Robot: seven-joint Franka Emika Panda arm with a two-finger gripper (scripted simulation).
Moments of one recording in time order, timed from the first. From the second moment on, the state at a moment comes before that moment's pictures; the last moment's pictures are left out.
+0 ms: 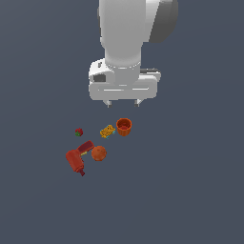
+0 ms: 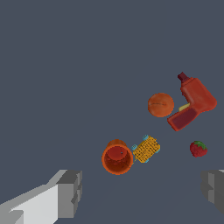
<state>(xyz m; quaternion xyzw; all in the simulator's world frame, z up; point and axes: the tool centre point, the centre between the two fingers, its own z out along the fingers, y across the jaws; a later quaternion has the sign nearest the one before) -0.011 0.005 0.309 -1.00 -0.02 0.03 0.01</state>
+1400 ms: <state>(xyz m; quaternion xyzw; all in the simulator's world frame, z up) 0.011 -0.033 0.248 -1.00 -0.02 0.03 0.01</state>
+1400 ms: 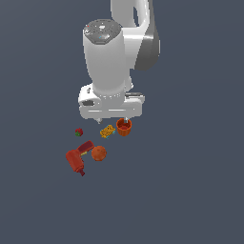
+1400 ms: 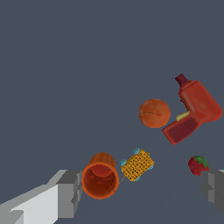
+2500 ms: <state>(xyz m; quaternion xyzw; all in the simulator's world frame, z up) 0.045 -0.112 0.099 -1.00 -0.04 0.00 0.00</state>
